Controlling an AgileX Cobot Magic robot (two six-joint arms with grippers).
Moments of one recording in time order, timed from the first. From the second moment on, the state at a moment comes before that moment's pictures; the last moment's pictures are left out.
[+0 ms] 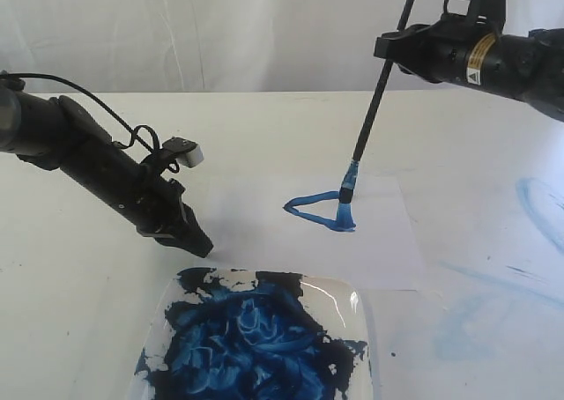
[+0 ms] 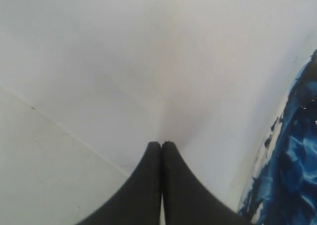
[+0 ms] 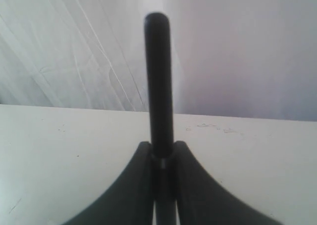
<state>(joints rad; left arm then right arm) -0.28 2.07 -1.28 -0.87 0.88 1.20 0.22 1.84 -1.19 -0.95 -0.55 1.05</state>
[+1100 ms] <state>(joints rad) -0.28 2.07 -1.28 -0.87 0.88 1.20 0.22 1.82 -1.19 -0.90 -0.60 0.96</state>
